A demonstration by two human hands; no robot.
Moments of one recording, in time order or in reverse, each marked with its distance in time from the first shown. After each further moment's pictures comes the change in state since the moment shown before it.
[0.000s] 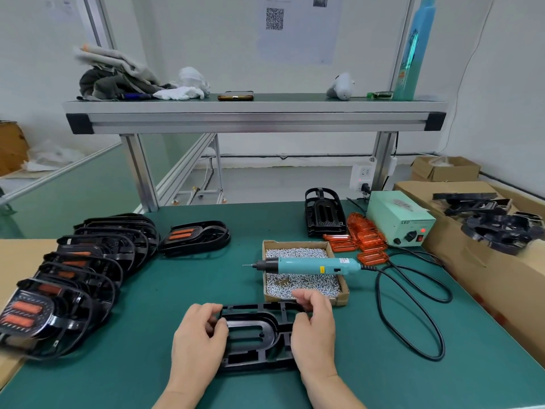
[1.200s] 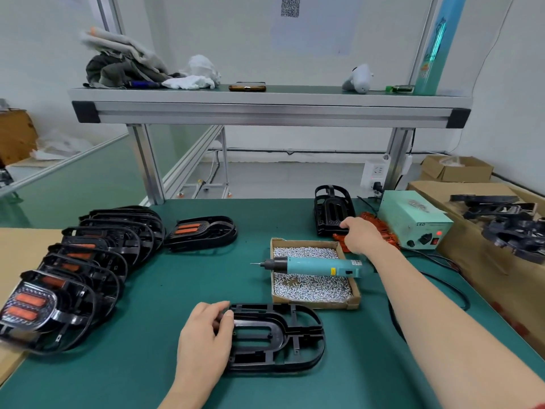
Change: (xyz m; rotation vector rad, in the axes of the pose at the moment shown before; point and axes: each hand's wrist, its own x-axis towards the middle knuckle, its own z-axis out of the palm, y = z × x) left_hand 0.005 -0.004 0.007 -0.036 0.037 -0.021; right_hand 0.233 -0.031 -0.048 -0.996 -0.345 -0.090
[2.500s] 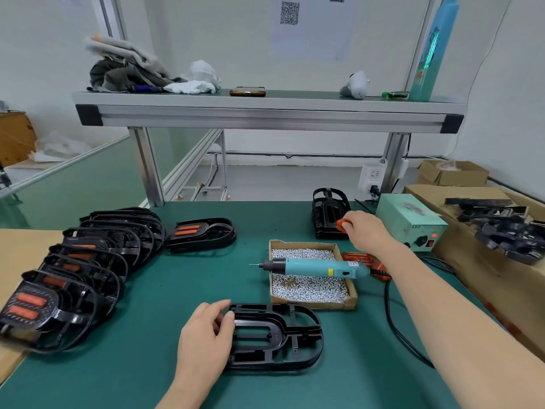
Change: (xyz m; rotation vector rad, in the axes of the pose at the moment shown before) left_hand 0.000 0.003 -0.002 0.008 -0.026 0.035; right_hand -0.007 0.006 -0.020 -0.181 0.182 -0.198
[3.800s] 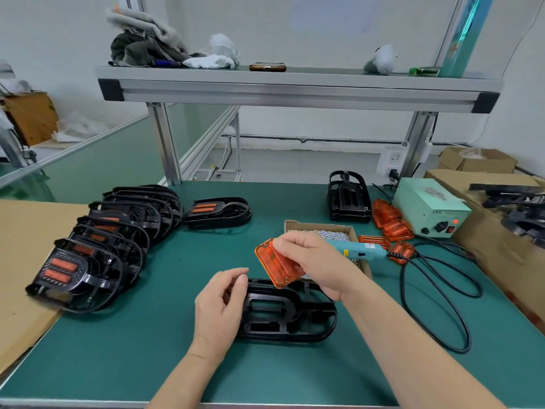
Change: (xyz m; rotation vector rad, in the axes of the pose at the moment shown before) left_hand -0.004 0.007 -0.006 -0.319 0.074 0.066; right_hand -0.132 -0.153 -0.011 1.223 -0.464 -0.139
